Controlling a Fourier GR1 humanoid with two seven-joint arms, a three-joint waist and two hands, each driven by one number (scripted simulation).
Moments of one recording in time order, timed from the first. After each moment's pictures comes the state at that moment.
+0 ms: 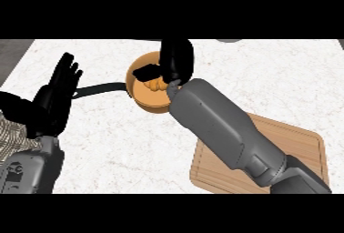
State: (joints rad) left arm -0.27 0.22 0.02 -1.61 0.10 0.16 0.23; right arm -1.15 0.00 0.54 -0.80 0.36 -0.74 0.63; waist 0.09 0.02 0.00
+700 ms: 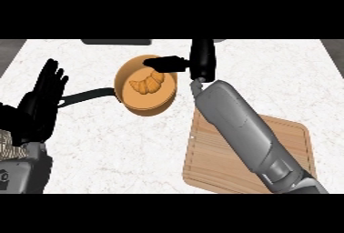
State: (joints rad) left arm -0.22 0.24 0.09 -1.62 0.11 0.15 0.23; right arm -1.00 -0.04 0.34 -0.94 0.08 -0.75 0.26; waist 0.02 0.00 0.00
